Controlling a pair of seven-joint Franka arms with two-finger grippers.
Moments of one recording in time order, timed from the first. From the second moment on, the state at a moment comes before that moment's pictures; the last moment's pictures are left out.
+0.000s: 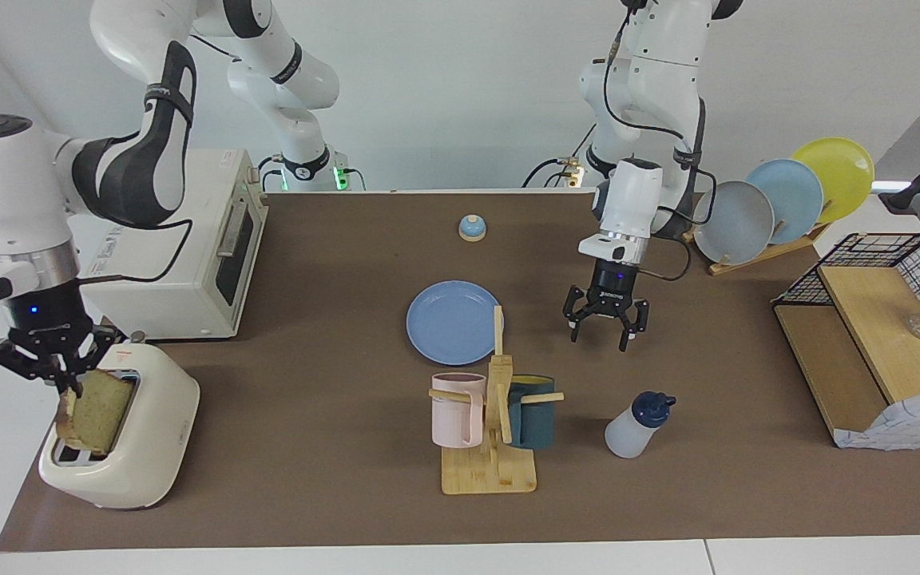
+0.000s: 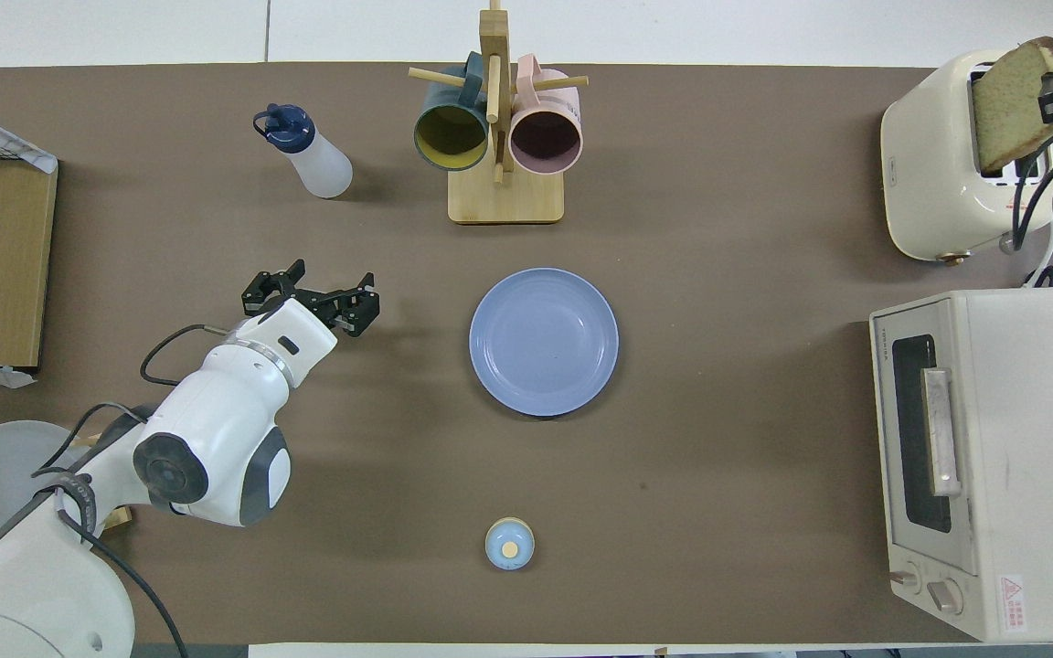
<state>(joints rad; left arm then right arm) -0.34 0.22 -0.03 -2.47 -0.04 3.46 -0.06 -0.16 0.33 -0.03 -1.48 -0.06 2.28 -0.58</state>
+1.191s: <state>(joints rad) -0.89 0.59 0.55 -2.11 -0.31 3.47 -0.06 0.40 0.09 0.04 -1.76 0.14 2.16 0.16</state>
